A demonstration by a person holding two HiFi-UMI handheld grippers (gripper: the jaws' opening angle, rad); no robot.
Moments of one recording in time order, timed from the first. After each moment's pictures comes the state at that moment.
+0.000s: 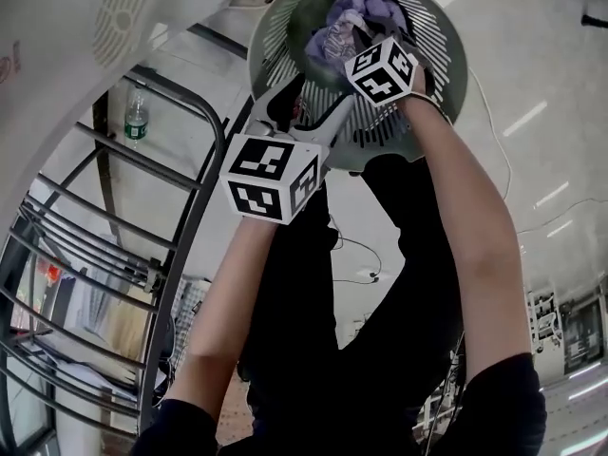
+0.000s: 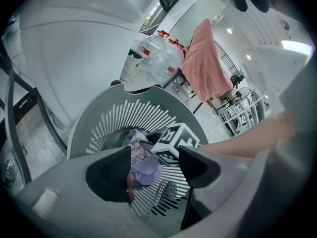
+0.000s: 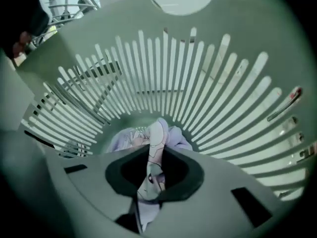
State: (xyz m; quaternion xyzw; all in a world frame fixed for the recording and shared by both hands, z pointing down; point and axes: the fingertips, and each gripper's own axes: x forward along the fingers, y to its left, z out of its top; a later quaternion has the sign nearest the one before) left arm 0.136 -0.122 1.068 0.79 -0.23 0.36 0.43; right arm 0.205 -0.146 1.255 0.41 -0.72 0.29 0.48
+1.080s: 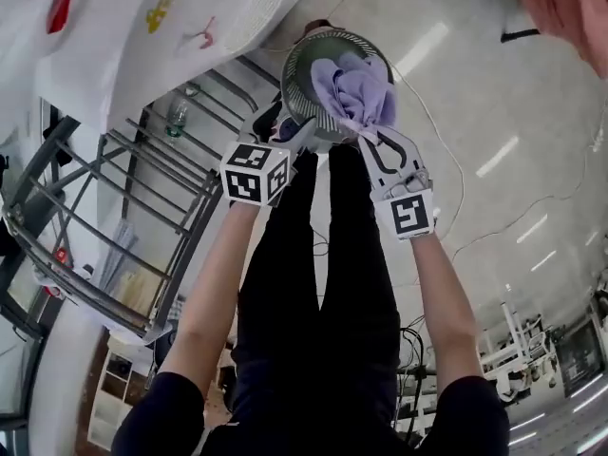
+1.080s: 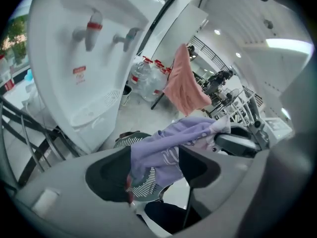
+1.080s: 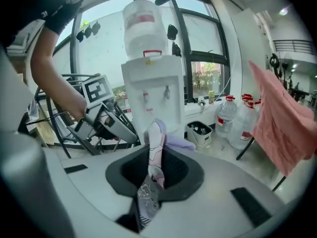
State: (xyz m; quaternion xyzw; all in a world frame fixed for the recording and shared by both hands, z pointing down) left arm 0.095 -0.142 0.819 0.83 -0.24 0.34 0.38; right arm 0.188 -0.085 0.763 0.51 -0.81 0.19 0.22
